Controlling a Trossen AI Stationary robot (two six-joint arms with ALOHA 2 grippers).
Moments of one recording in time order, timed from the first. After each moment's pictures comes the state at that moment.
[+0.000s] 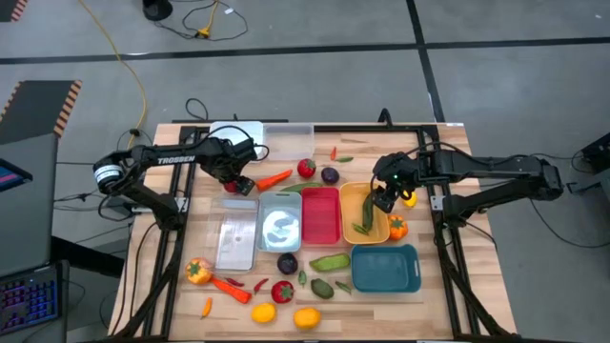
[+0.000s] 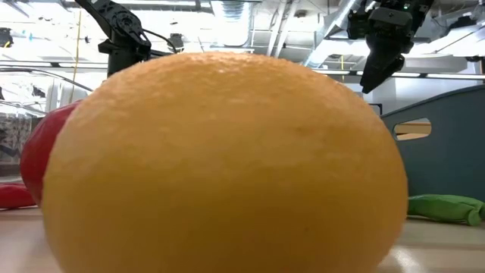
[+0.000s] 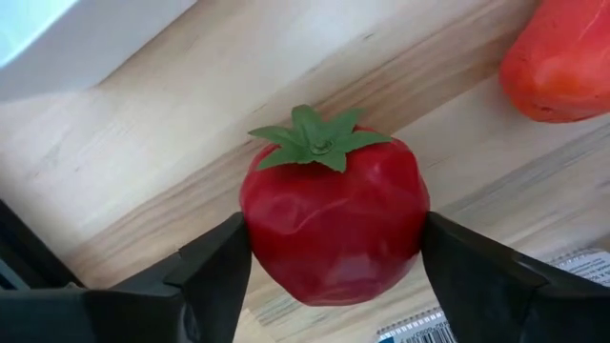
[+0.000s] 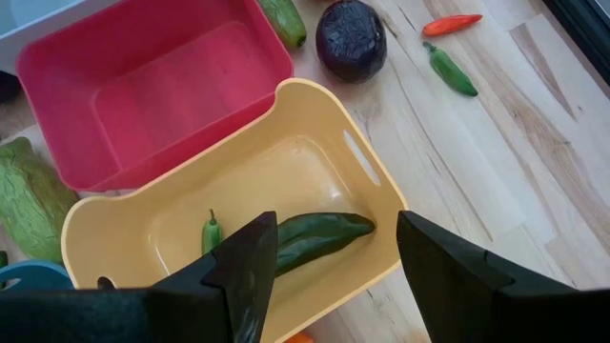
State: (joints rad) left arm 0.54 1.47 0.86 -0.92 -0.09 -0.48; right arm -0.11 1.08 0.98 -0.93 0.18 0.36
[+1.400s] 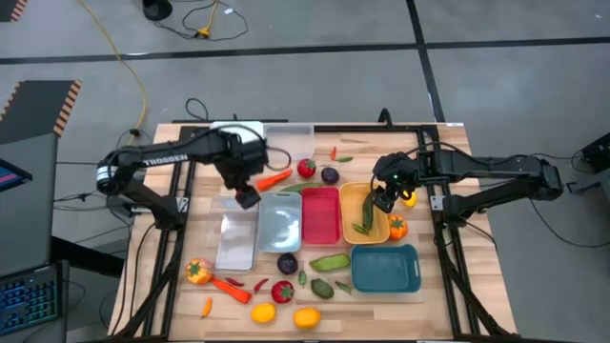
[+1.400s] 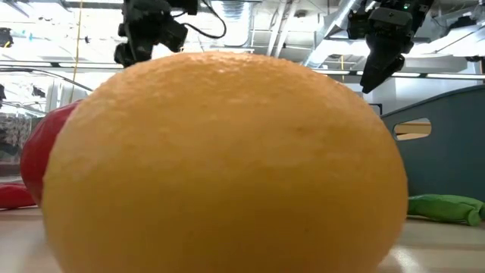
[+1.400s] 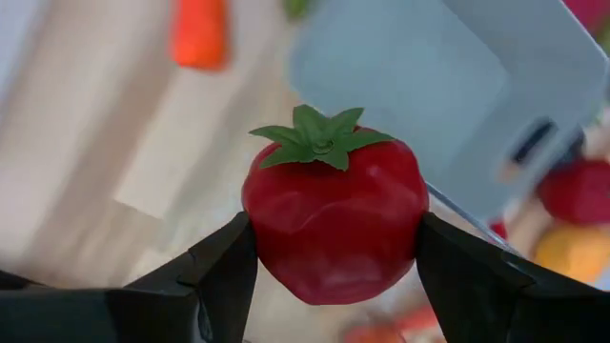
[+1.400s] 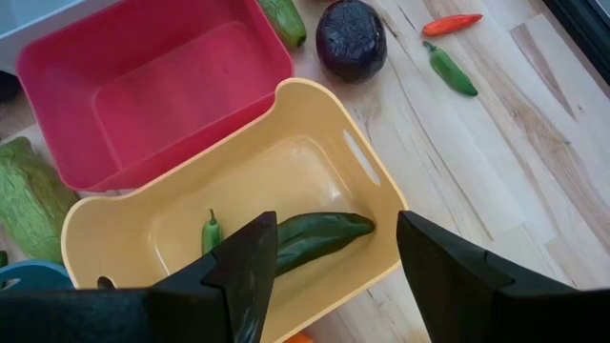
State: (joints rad) left arm 0.25 1.47 1.38 -1.36 0.16 -0.37; right arm -0.11 1.08 0.98 -0.93 0.18 0.36
